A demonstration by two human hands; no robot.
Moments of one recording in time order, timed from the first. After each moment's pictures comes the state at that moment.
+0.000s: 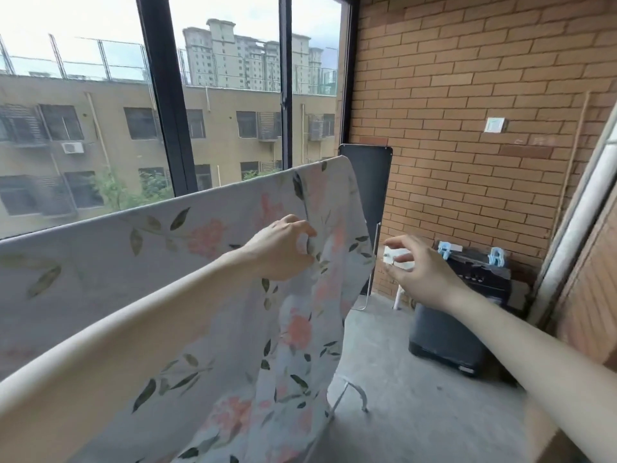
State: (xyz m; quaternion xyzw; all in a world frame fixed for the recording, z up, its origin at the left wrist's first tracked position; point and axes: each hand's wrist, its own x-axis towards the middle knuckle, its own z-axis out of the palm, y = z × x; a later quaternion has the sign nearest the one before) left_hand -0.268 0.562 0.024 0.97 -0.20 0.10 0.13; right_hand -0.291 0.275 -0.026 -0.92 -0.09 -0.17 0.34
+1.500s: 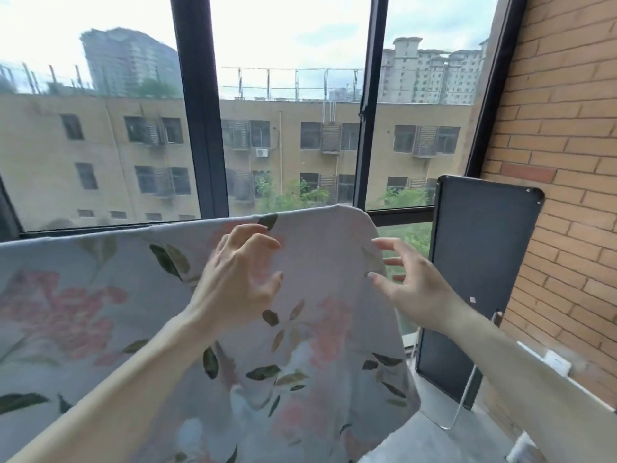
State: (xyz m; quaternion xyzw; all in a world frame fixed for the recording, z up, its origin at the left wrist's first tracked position) left_hand 0.141 0.352 -0.001 0.90 0.09 0.38 0.17; right_hand 0.311 0.102 -0.002 -0.82 -0.38 -0.07 0.43
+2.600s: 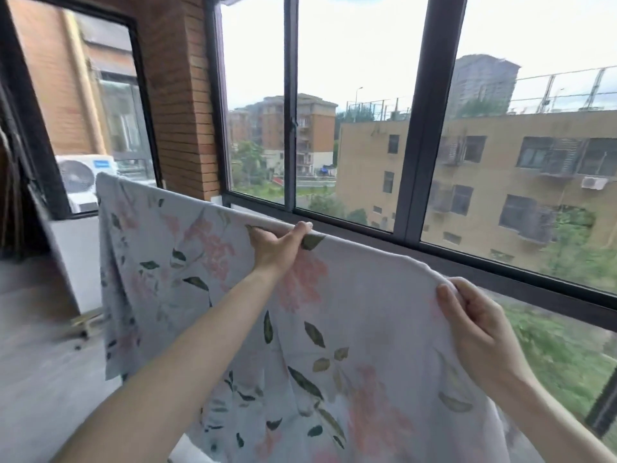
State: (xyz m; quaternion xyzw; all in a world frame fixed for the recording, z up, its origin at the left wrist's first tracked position) left_hand 0.239 0.347 0.029 0.46 0.57 0.58 0.36; right_hand 0.511 0.202 -0.011 -0.48 -0.64 0.19 0.57
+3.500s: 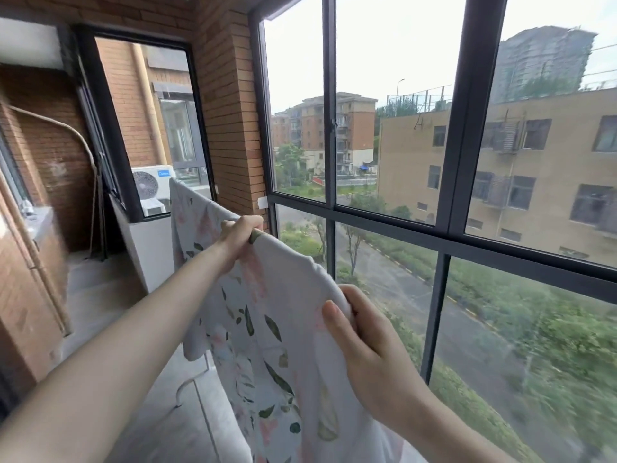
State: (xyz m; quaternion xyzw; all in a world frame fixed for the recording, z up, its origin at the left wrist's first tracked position) left_hand 0.097 0.276 0.061 0.43 0.65 0.54 0.31; right_hand 0.355 0.103 -0.002 -0.30 -0.73 0.34 0.51
